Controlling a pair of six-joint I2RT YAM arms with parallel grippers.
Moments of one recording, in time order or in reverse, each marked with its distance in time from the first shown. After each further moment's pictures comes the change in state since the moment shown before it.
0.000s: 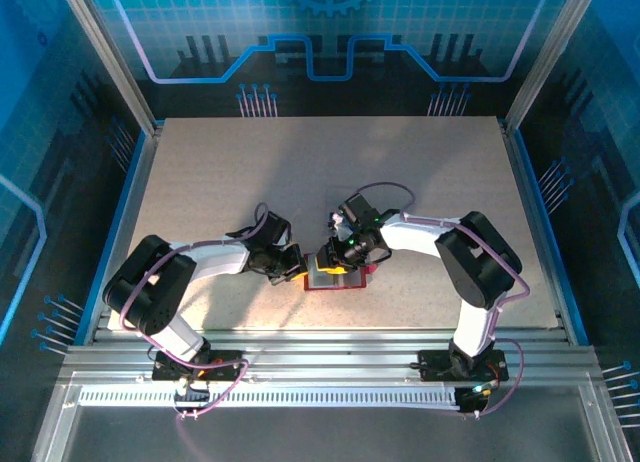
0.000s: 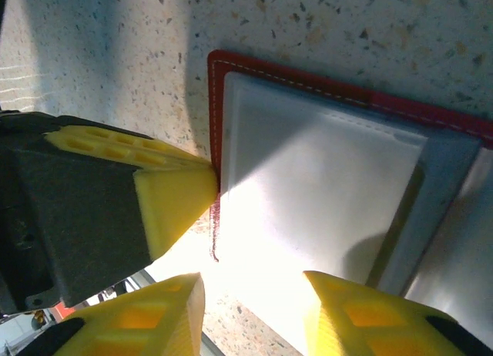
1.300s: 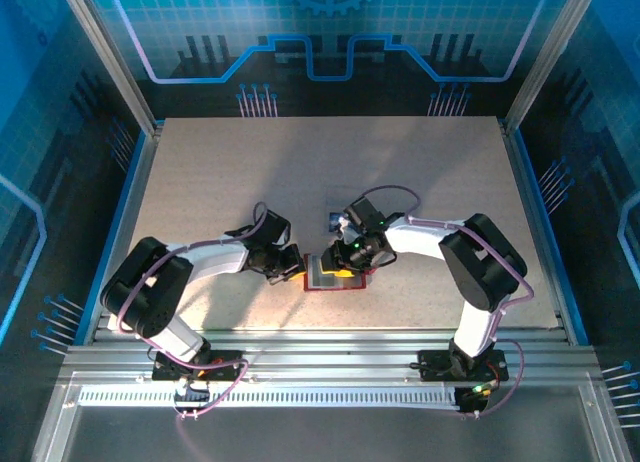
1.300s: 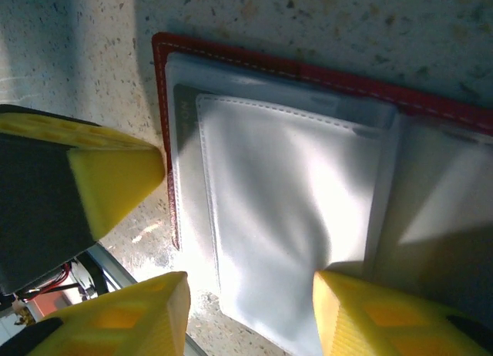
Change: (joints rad) left arm 0.000 -0.026 0.020 -0.071 -0.031 0.006; right arm -0.019 -0.033 -0.061 0.011 0.023 -0.009
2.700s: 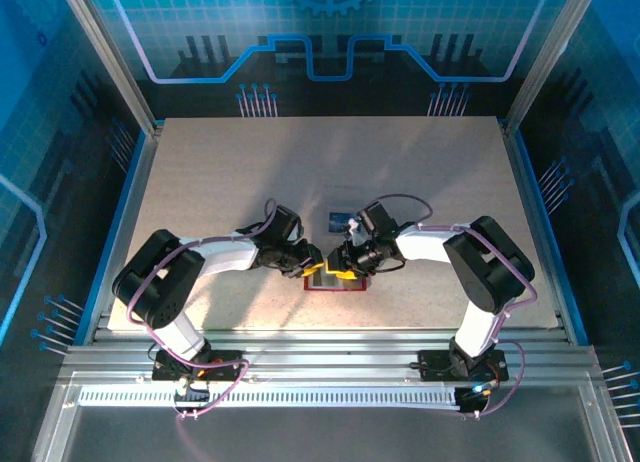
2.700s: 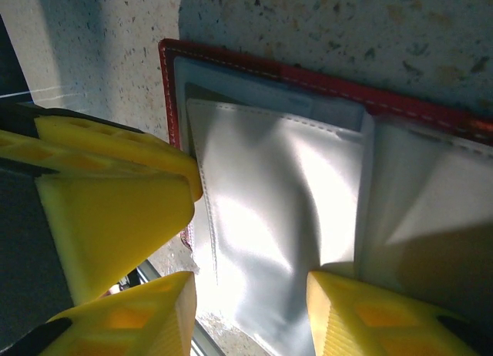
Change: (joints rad) left arm -0.048 0.081 0.047 0.156 0.077 -0.114; right arm -0.055 -0.032 -0.135 0.199 -0.103 0.077
